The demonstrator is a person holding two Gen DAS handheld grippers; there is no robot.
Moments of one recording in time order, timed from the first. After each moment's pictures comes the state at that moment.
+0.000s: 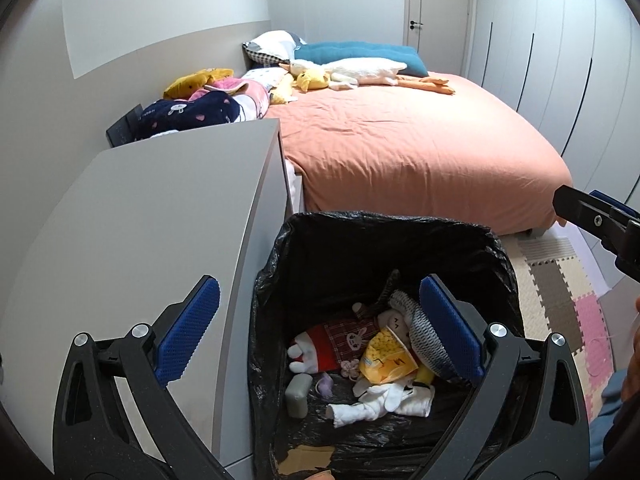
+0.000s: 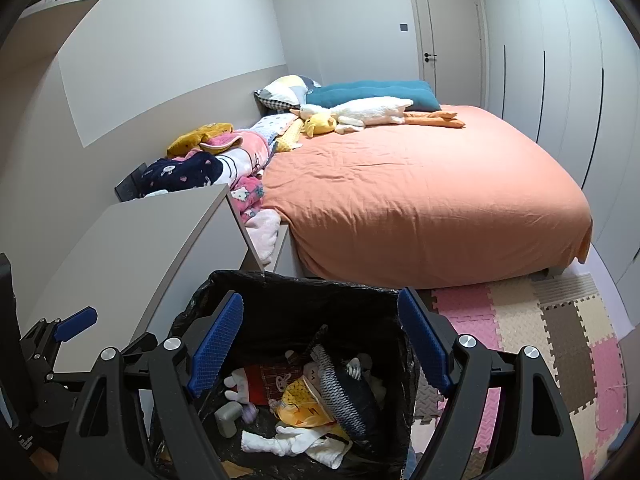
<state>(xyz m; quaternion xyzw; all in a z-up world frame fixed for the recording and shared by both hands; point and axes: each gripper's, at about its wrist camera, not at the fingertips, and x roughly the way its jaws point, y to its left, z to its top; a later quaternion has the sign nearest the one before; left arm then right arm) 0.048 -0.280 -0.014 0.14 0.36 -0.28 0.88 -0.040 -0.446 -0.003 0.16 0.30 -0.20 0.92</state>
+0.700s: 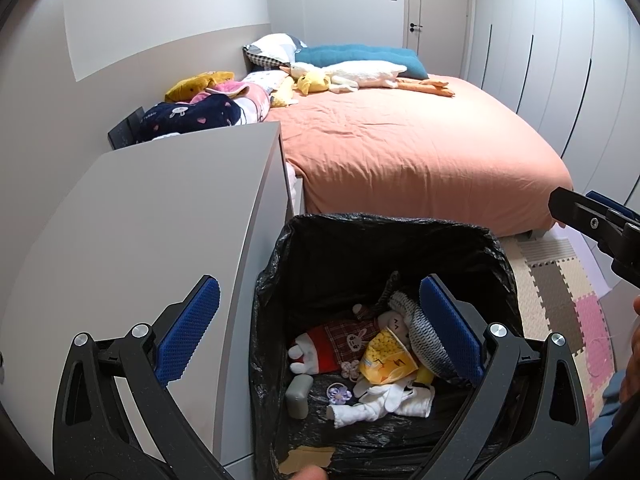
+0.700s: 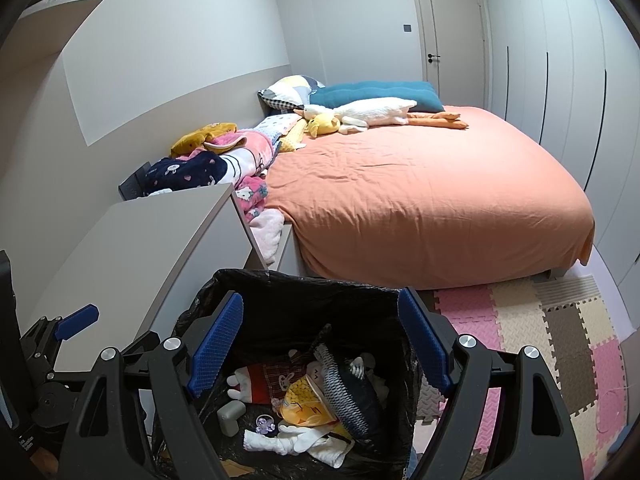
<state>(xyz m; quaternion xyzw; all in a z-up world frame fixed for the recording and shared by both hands) 0.048 -0.278 -0.013 0.13 0.36 -0.28 0.88 -0.041 -0.442 -0.001 0.16 0.30 -0.20 0.92</state>
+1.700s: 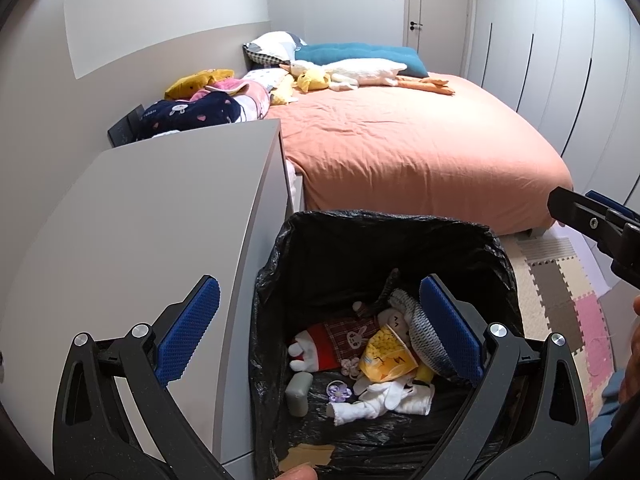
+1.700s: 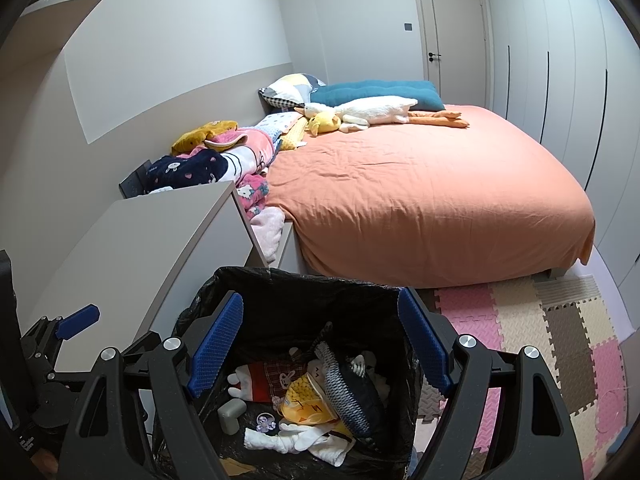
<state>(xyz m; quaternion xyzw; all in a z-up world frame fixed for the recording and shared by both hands) 0.047 -0.278 -0.012 0.14 0.36 -0.28 0.88 -0.039 -0.440 0.000 0.16 0.30 -0.20 0.92</state>
